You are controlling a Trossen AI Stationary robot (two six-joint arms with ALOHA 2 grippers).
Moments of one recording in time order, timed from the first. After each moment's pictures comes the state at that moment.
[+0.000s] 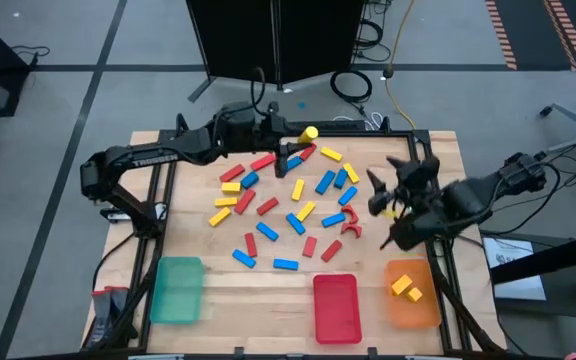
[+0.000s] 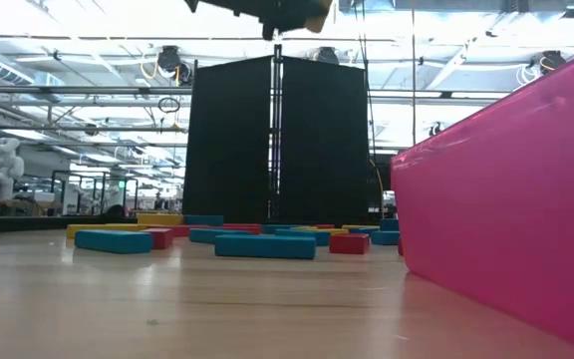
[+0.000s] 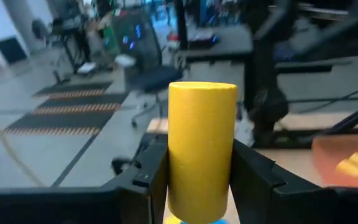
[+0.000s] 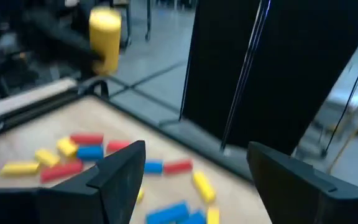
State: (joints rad) left arm 0.31 1.54 1.38 0.04 0.18 0.19; right arm 0.45 1.23 1.44 -1.33 1.27 1.07
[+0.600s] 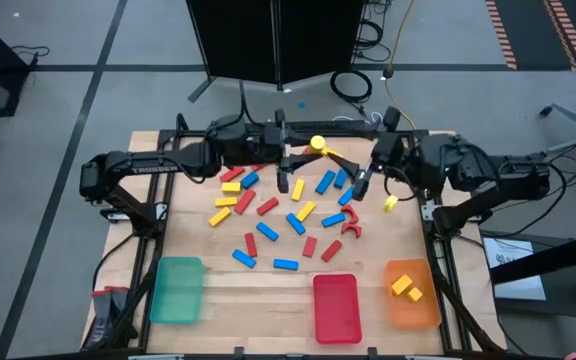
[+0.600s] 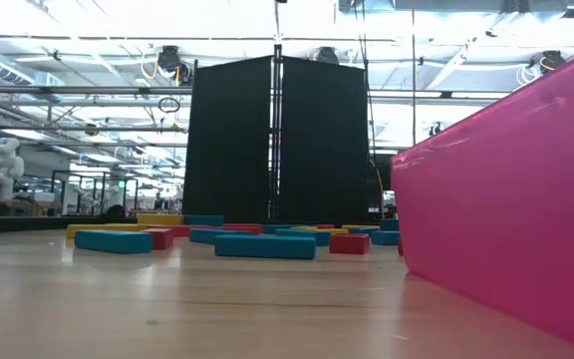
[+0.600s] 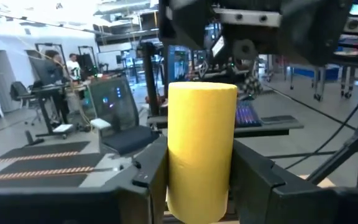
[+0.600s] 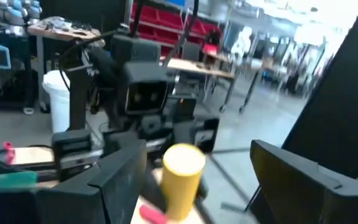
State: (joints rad) left arm 0.18 1.54 1.38 0.28 0.18 0.14; right arm 0.16 1.23 1.53 -0.32 0.61 -0.19
